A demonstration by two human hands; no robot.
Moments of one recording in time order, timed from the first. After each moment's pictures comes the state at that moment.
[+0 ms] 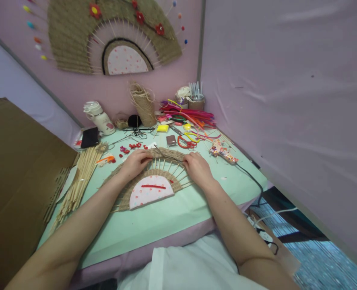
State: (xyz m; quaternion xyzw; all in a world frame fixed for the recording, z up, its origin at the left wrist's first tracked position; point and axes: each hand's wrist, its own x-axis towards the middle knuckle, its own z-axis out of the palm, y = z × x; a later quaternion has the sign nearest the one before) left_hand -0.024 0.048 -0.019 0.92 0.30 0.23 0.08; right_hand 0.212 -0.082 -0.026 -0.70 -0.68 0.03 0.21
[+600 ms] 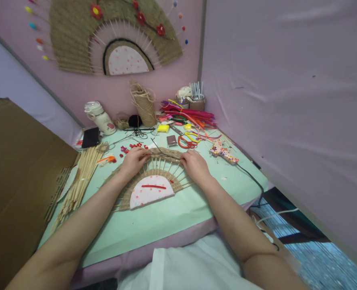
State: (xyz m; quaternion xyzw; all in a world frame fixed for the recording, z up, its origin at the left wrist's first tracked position) left_hand -0.027 0.057 -0.024 0.90 0.34 0.27 0.07; right_hand 0.209 -0.073 -0.021 -0.69 -0.69 0.02 0.24
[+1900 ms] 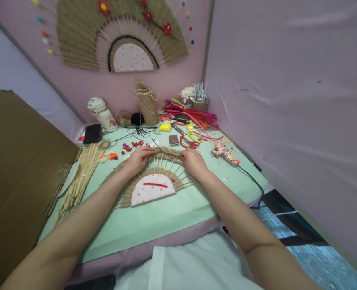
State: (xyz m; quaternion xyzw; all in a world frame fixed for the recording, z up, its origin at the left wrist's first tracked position) left_hand -0.024 0.061 -0.035 0.90 0.30 0.29 0.11; right_hand 0.209 -0.050 -0.024 -0.69 -0.71 0.02 0.17
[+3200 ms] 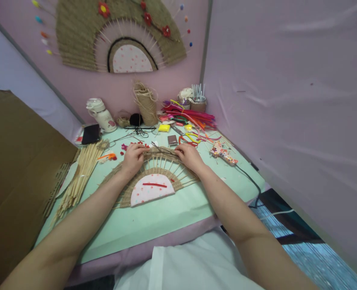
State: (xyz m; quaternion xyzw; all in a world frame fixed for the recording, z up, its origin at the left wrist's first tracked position) left_hand -0.027 0.056 -0.033 0.86 0.33 0.40 0.04; right_hand 0.215 -0.027 -0.032 -0.60 -0.70 0.07 0.37
